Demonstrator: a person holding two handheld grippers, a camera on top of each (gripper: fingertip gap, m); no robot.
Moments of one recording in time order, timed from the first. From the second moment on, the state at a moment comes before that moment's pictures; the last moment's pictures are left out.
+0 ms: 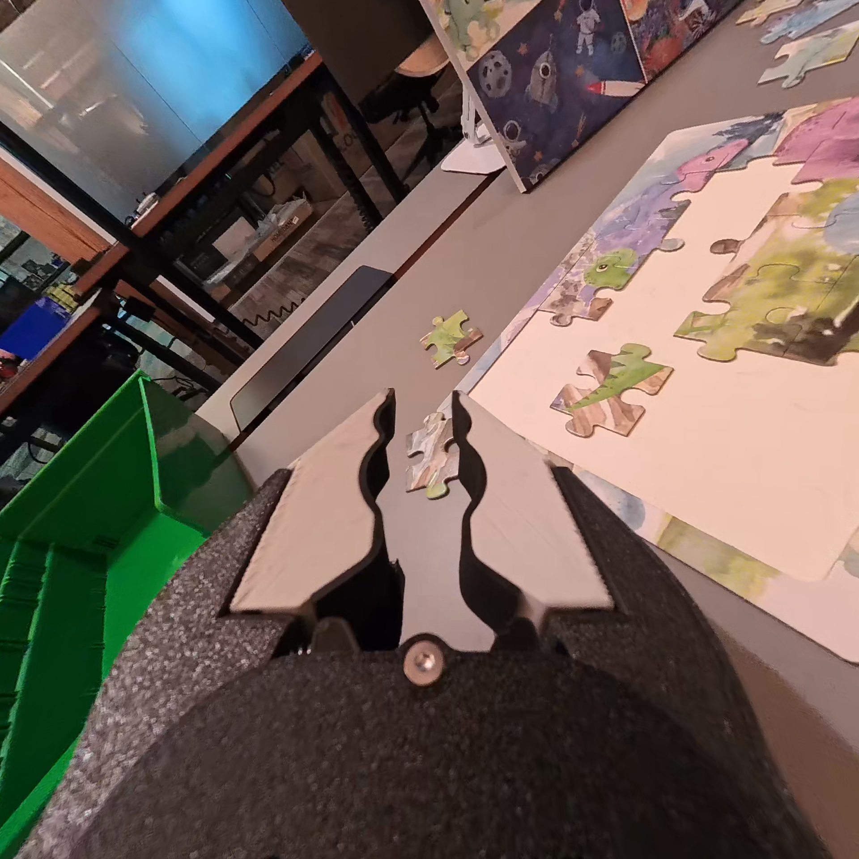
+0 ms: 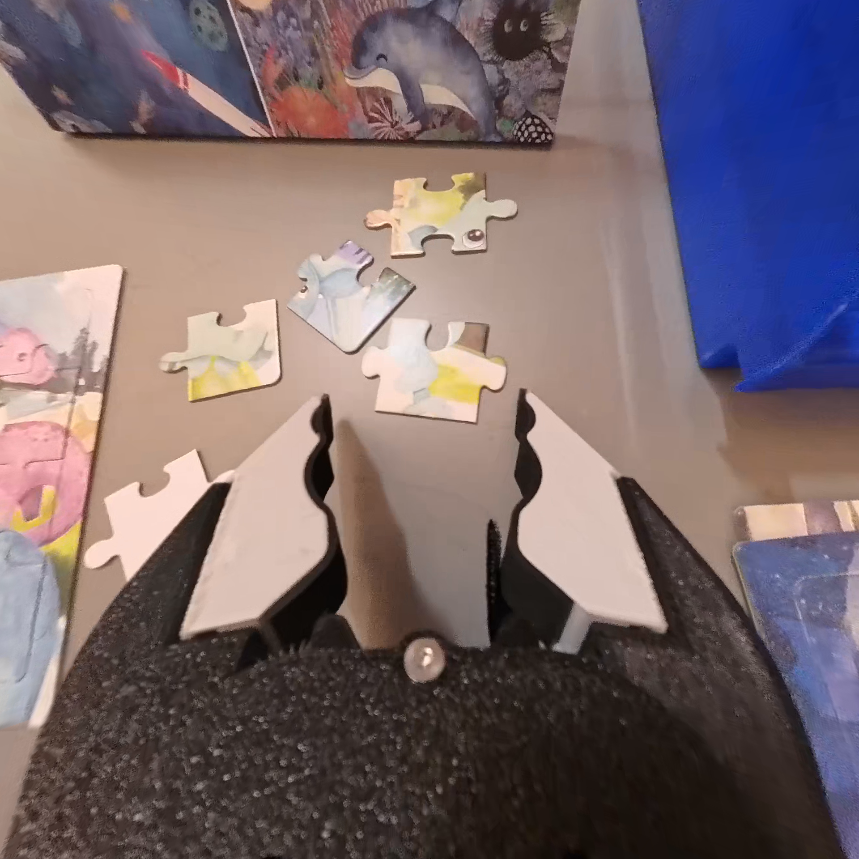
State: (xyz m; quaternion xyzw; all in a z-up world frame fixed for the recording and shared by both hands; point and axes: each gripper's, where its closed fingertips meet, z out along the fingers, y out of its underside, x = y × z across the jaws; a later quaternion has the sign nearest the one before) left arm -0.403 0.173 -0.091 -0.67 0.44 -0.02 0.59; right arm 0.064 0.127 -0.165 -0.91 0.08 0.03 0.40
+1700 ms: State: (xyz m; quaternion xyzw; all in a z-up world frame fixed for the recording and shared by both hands) left arm -0.338 0.053 -0.069 -0.64 0.34 -0.66 0.19; right arm -0.322 0.046 -0.079 -0.80 -0.21 0.06 0.56
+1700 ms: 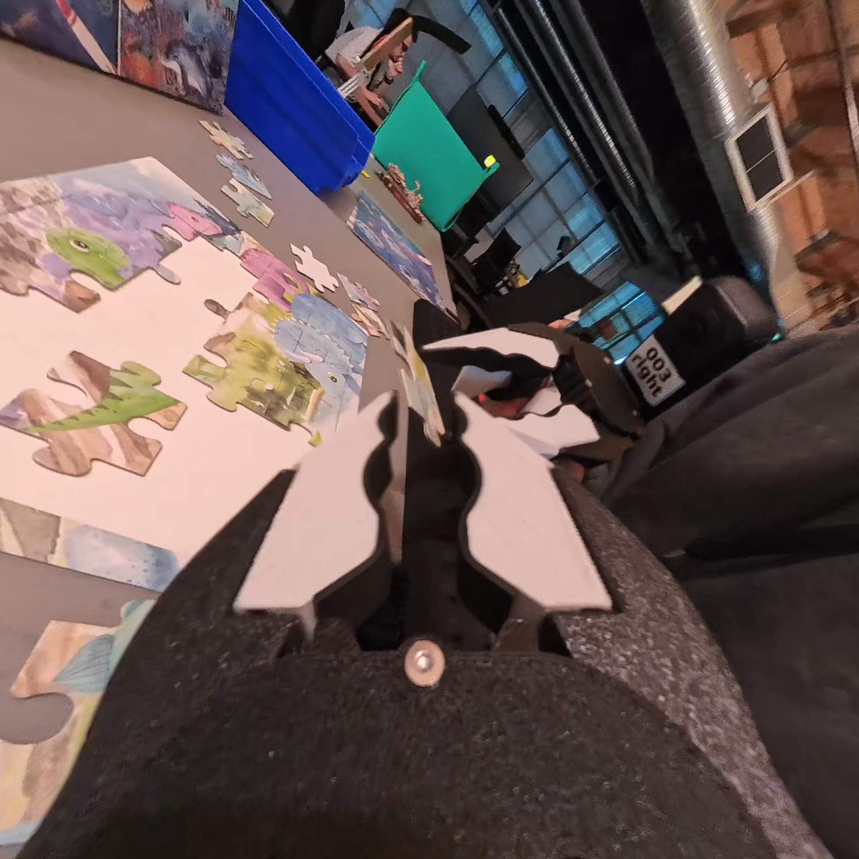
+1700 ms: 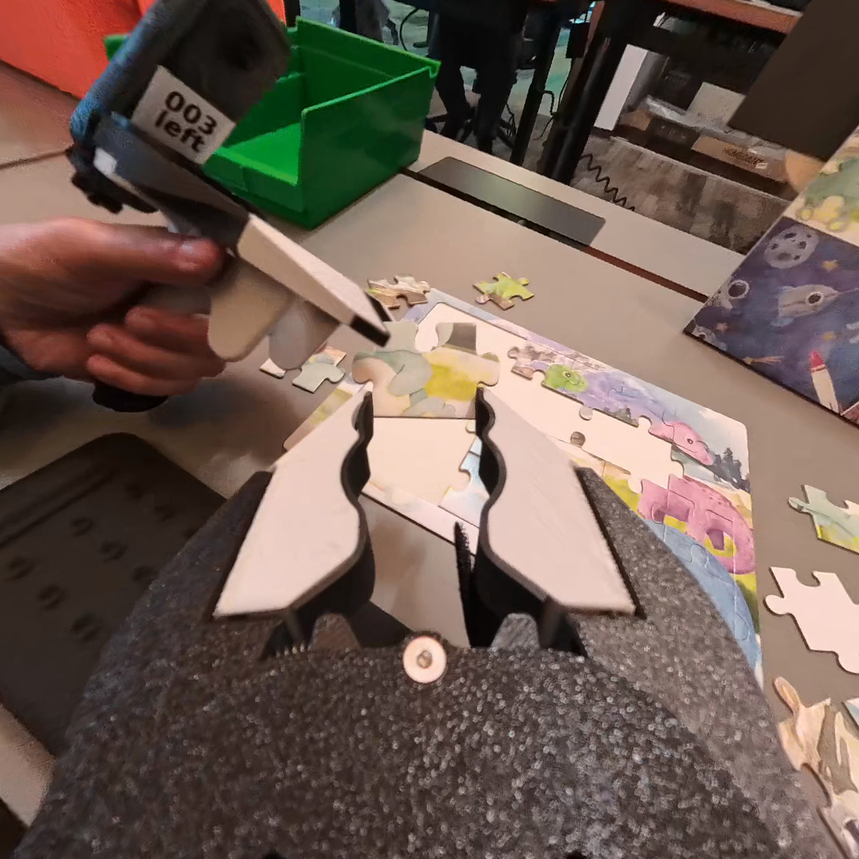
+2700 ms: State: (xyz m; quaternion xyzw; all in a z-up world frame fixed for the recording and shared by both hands) left arm -0.317 0.071 -0.157 -0.81 0.33 -0.48 -0.09; right arm -0.293 0.069 -0.162 -0.85 -0.35 0.24 0.32
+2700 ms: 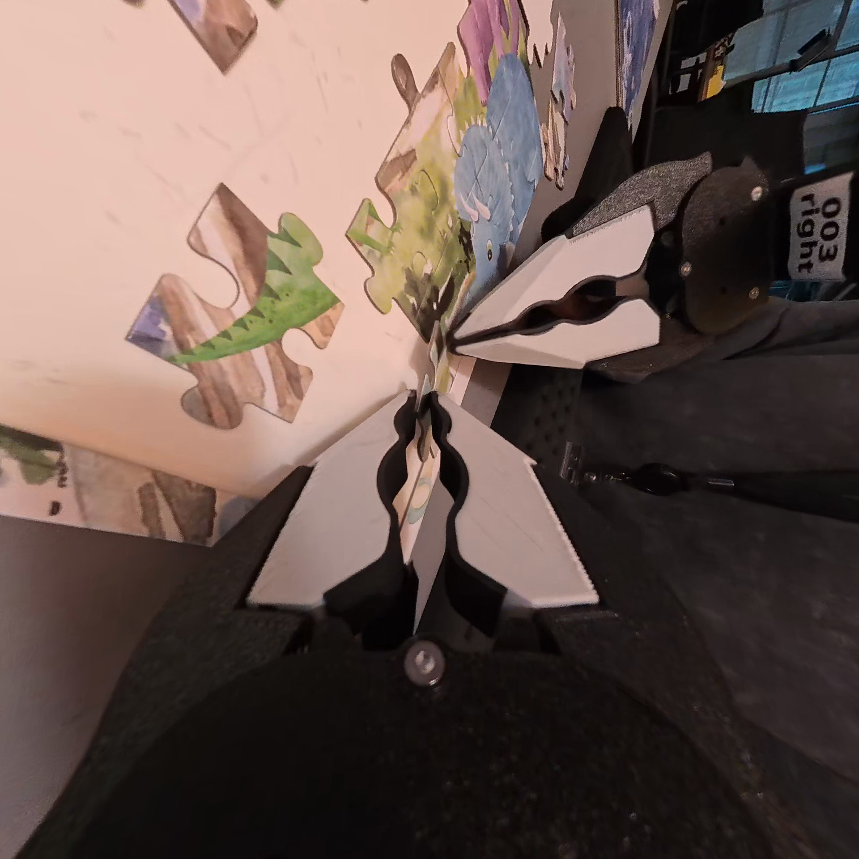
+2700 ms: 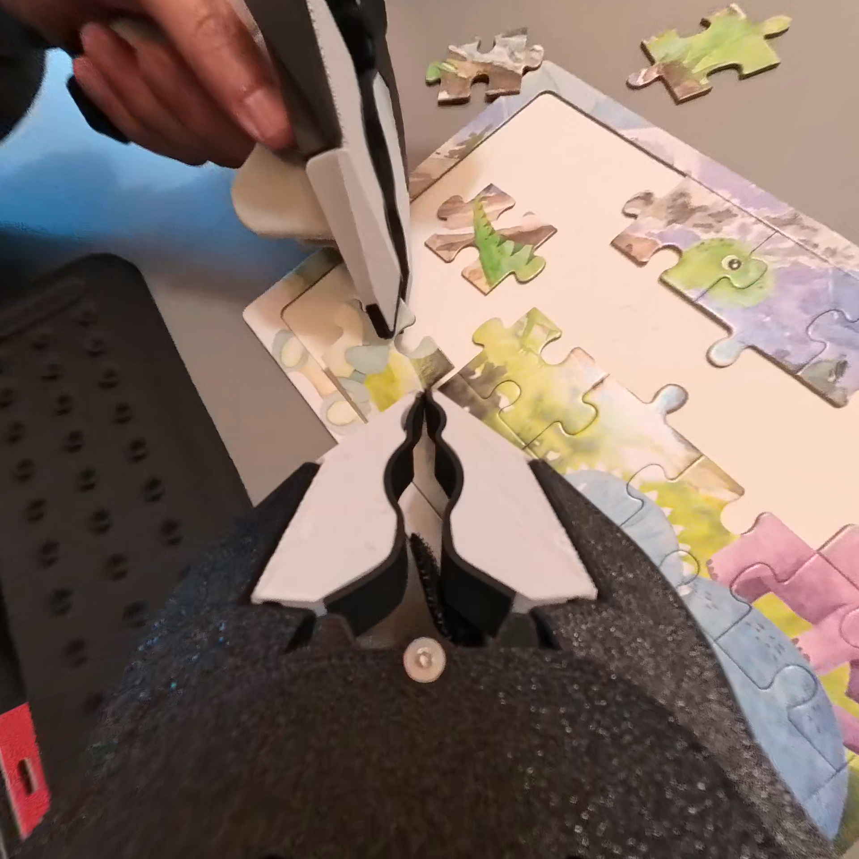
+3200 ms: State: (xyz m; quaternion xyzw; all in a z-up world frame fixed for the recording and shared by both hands) left arm -0.317 0.072 -0.162 -0.82 0.34 -0.47 -0.03; right arm -0.290 0.074 -0.159 -0.85 -0.33 0.24 0.33
